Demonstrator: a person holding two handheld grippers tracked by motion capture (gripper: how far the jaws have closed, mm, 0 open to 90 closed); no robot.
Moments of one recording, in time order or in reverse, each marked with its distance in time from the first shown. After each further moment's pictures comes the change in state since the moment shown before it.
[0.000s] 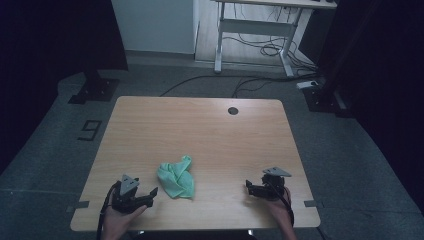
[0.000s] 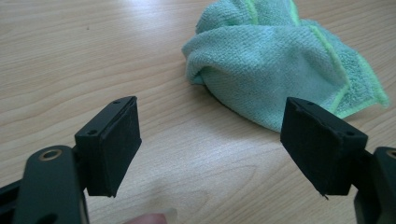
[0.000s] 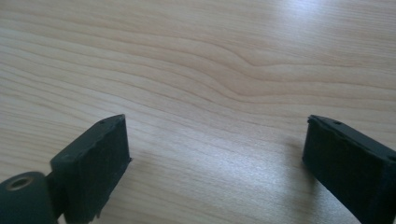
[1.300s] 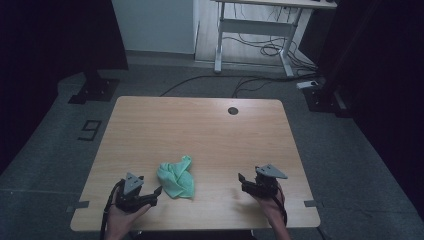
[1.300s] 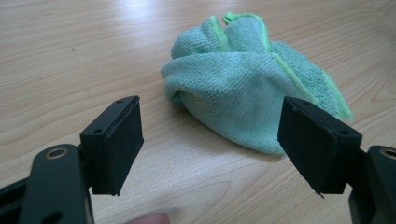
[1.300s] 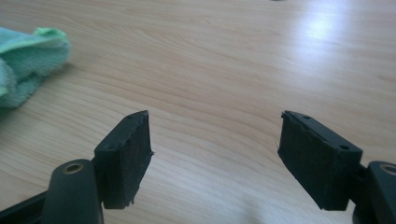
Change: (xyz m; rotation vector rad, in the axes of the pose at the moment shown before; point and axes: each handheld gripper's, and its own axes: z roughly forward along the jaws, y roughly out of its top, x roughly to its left) left arm -0.014 0.015 -0.004 -0.020 -0.023 0.024; right arm 0.040 0.025 -0.021 -0.168 0.048 -0.067
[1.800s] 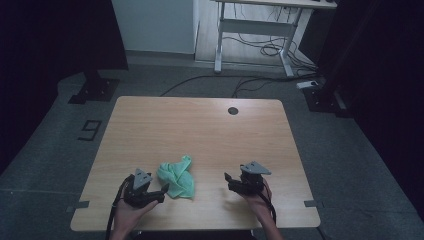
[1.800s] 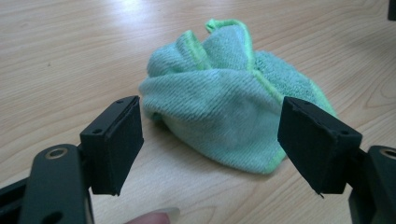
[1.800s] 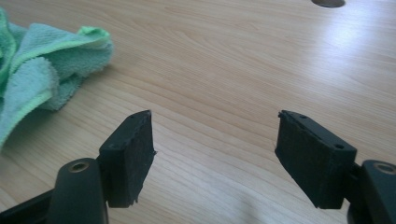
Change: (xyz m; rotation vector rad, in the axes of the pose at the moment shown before) left arm -0.011 0.015 0.016 0.017 -0.025 0.034; right arm 0.032 0.011 0.022 0.019 0.078 -0.063
